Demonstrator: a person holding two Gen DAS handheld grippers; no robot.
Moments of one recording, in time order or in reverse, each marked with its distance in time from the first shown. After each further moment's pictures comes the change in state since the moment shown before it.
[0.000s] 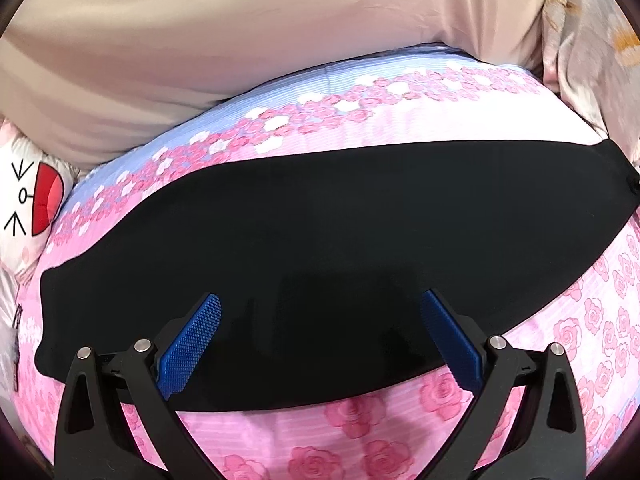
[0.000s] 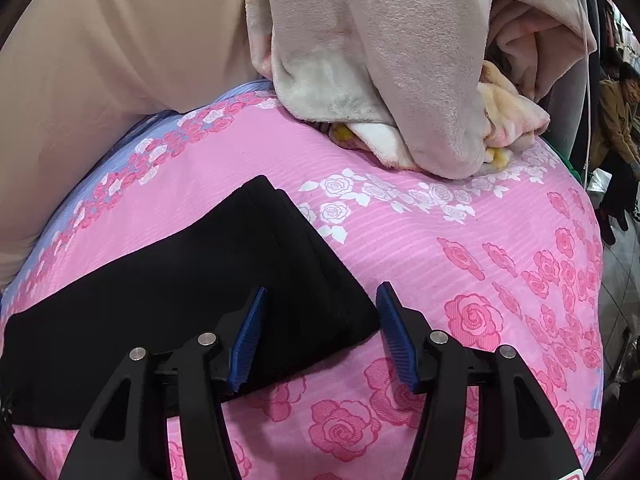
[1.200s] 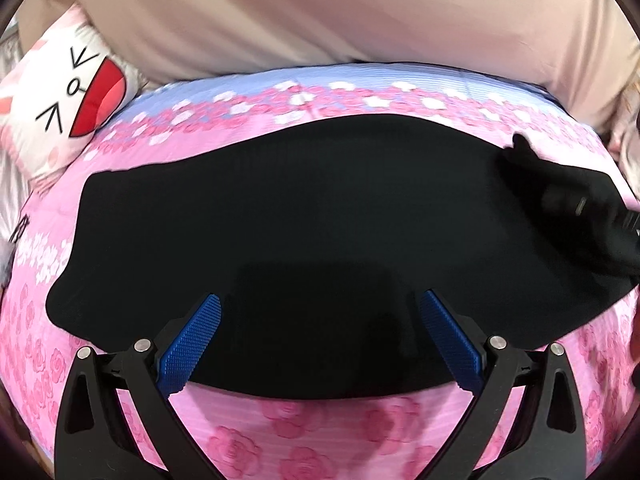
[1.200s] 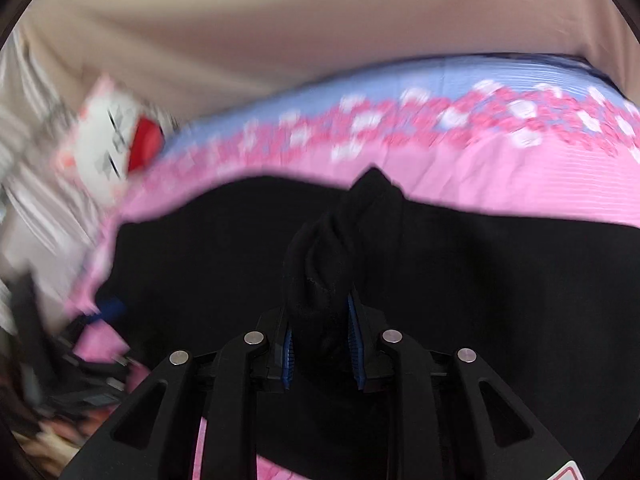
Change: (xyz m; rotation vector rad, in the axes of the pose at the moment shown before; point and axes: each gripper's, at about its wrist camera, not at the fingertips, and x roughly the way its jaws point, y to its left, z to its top) left arm 0.013 0.174 -0.057 -0.268 0.045 0.035; right arm -0.015 0.420 -0.135 -0.590 0.245 0.559
